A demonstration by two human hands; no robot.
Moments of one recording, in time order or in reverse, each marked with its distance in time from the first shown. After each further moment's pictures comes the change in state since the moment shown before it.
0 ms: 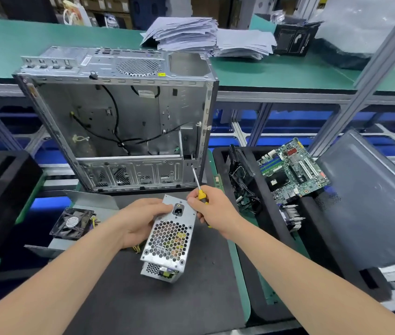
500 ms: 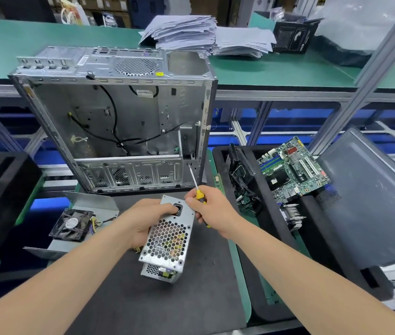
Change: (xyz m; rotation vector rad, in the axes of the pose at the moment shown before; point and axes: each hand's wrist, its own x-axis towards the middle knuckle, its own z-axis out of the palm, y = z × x) left_hand 0.009 0.000 0.010 -0.006 0.104 -0.054; right_hand 0.004 0.001 0.002 -0.012 -0.020 -0.017
